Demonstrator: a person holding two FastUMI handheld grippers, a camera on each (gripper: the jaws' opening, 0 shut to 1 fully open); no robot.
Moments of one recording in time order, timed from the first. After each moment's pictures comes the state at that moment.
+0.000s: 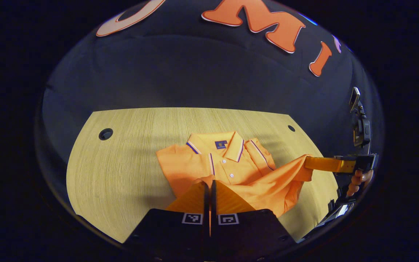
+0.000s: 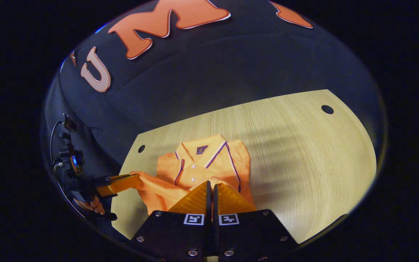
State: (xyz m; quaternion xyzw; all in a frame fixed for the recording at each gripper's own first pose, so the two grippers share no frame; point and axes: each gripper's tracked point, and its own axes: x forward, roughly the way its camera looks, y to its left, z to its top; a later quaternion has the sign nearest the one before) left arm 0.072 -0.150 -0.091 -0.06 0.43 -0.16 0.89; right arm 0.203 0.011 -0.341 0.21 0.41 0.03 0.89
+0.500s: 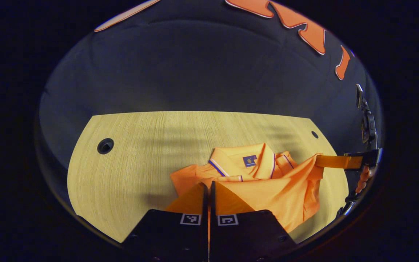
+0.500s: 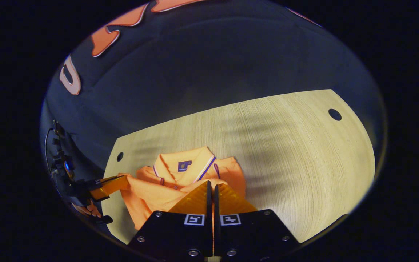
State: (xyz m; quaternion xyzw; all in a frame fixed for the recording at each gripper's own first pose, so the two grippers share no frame) left arm 0.144 -0.128 -0.140 -0.03 0.45 -0.12 0.89; right arm 0.270 -0.008 -0.390 0.20 0.46 -0.02 0.86
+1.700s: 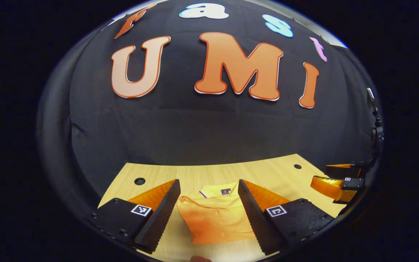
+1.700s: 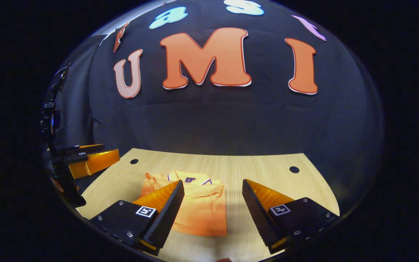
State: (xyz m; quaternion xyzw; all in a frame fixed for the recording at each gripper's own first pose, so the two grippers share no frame) left arm 0.011 -0.136 0.103 0.00 0.20 -0.08 0.98; right arm 0.122 -0.019 -0.204 0.04 0.22 0.00 0.98
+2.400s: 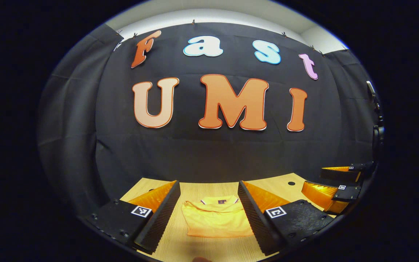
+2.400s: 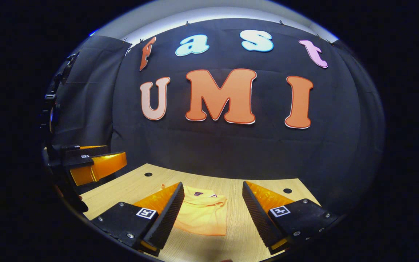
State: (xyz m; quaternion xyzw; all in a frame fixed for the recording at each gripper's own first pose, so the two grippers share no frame) left arm -0.106 -0.152 0.169 -0.01 0.09 -0.03 1.00; right arm 0.041 -0.008 -0.142 0.01 0.09 0.02 1.00
